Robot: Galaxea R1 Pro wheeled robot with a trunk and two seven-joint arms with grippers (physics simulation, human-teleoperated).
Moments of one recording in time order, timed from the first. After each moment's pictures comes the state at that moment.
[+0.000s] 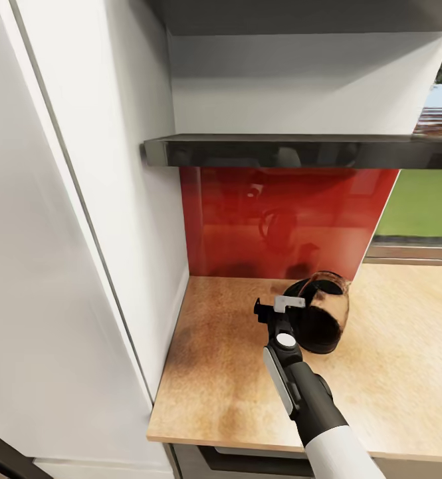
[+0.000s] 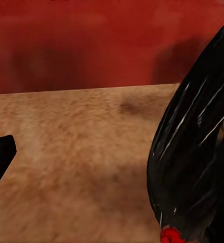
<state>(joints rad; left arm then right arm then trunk) 0.02 0.21 0.07 0.04 0.05 -0.05 0.03 -0.56 0.17 0.17 -1.12 -0.02 0.24 -0.41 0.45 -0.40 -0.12</state>
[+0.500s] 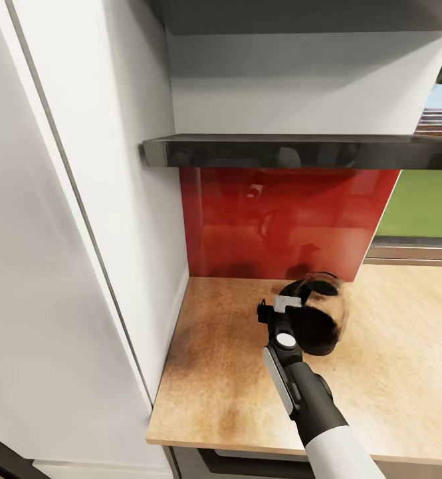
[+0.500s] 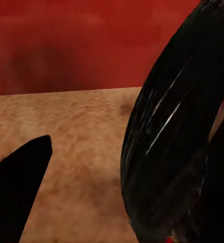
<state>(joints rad) 0.02 0.21 0.07 0.04 0.05 -0.05 0.03 -0.56 0.17 0.17 -1.12 -0.02 0.24 -0.41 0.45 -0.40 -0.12</state>
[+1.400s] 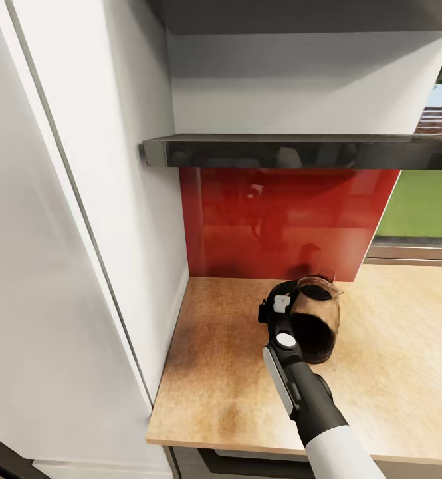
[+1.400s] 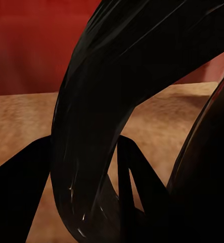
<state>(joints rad) 0.02 0.21 0.07 0.04 0.05 -0.05 0.03 -0.56 0.17 0.17 -1.12 -0.02 0.24 -0.41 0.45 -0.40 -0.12</state>
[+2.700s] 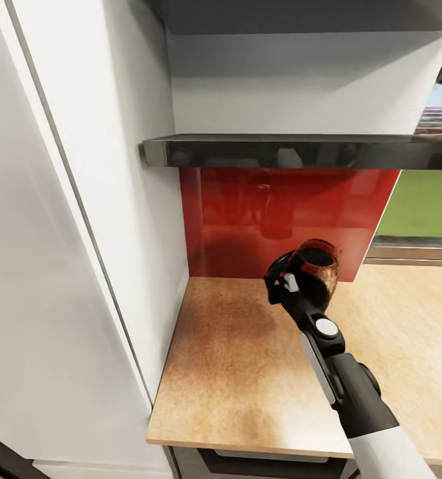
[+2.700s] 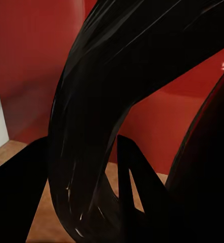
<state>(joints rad) 0.02 0.21 0.07 0.04 0.05 -0.06 0.03 -0.56 -0.02 0.17 -1.38 -0.01 0.26 0.05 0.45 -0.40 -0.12</state>
